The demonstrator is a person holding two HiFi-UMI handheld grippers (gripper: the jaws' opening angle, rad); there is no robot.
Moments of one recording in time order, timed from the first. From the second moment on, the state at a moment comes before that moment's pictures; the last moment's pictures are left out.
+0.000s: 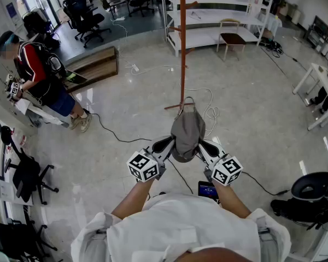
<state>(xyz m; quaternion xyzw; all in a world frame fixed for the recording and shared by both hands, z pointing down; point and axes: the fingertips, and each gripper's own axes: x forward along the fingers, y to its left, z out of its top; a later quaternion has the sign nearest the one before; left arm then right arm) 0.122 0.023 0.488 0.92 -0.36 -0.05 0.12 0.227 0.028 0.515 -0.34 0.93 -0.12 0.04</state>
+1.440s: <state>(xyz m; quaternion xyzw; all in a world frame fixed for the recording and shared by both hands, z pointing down) -0.058 0.064 0.485 0.93 -0.32 -0.10 0.14 0.054 0.056 0.502 -0.36 0.92 -0.11 0.06</state>
